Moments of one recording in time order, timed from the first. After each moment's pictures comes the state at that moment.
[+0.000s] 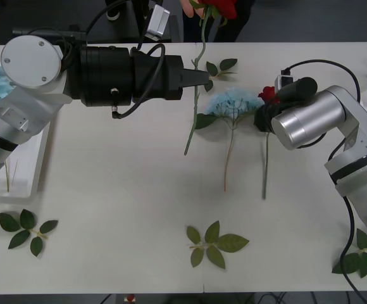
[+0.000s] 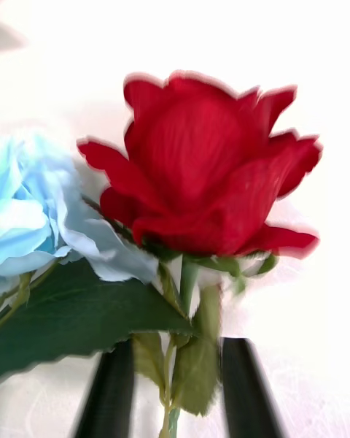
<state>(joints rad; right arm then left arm) -0.58 -0.44 0.33 -1.41 -0.20 1.09 0.99 -0.71 0.61 -0.42 -1.61 1.82 0.85 -1.89</state>
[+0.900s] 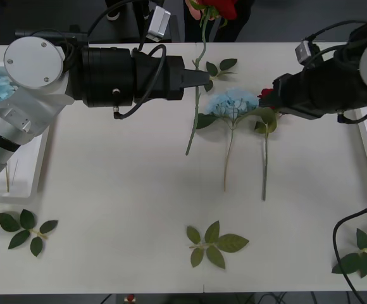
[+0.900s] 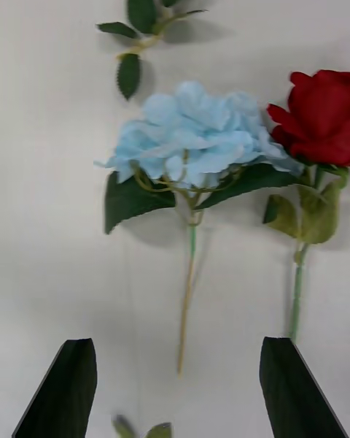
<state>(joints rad) -0.58 -0.44 -0.11 -1.79 -0.79 1.64 1.20 -0.71 0.61 -0.42 -1.60 1.82 0.85 -1.89</state>
